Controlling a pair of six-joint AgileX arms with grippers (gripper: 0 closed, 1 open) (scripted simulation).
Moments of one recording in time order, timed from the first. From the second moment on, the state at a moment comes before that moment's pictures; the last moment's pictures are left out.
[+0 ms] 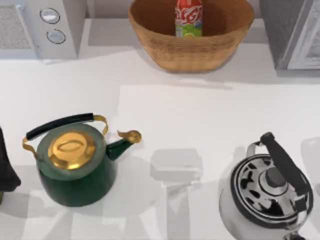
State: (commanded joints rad) left arm 0.00 0.00 0.00 0.00 0.00 0.00; right arm -1.04 1.35 1.74 -0.37 -1.03 0.03
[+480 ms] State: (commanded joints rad) left arm 0.00 0.00 0.00 0.00 0.00 0.00; right arm -1.01 1.35 1.76 -0.38 -1.00 0.03
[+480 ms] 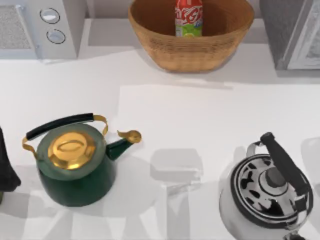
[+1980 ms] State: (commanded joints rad) left arm 0.00 0.00 0.00 0.00 0.00 0.00; right arm 0.44 1.30 1.73 -0.44 0.45 0.01
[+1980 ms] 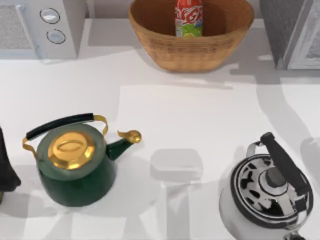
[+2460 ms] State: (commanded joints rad) left arm 0.00 0.00 0.00 0.00 0.00 0.00; right arm 0.36 1.39 1.81 -0.42 0.41 0.00
